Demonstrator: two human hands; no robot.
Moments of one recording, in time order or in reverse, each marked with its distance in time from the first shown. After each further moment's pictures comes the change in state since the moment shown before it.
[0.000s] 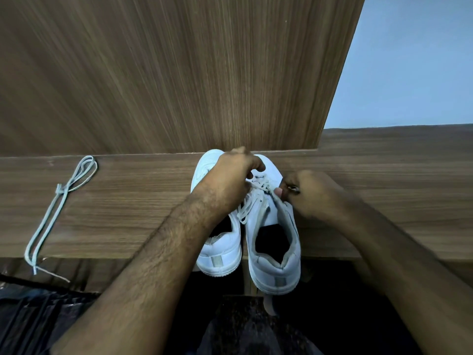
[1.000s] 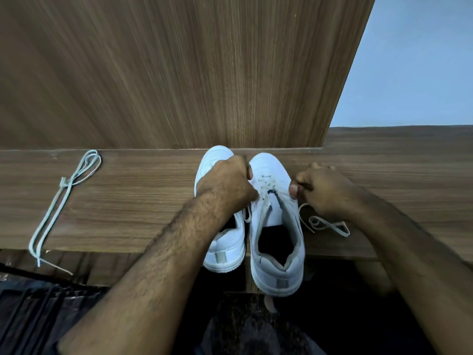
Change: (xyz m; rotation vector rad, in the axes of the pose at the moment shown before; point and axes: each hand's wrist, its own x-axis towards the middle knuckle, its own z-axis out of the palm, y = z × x) left_hand -0.013 0.013 -0.006 -0.085 -0.067 -0.419; right_hand 0.004 0.013 -0.005 -0.057 -0.102 0.085
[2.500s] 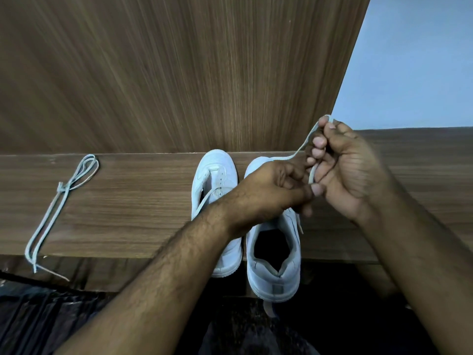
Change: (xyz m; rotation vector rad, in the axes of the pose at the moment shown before) left_hand -0.026 0.038 0.010 -0.776 -0.418 0.326; right_hand -0.014 -0.028 -0.030 1.777 0.259 -0.199
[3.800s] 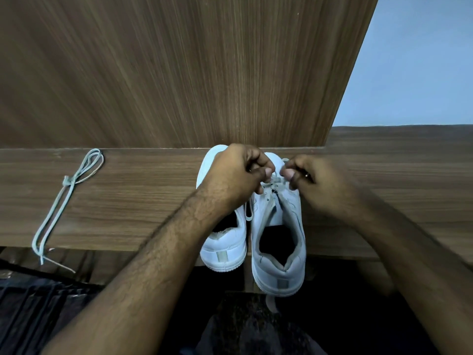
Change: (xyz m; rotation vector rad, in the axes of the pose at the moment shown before) left_hand -0.001 -0.019 -0.041 0.369 0.400 -0.011; right_hand -0.001 0.025 -0.022 -1.548 -0.236 -0.123
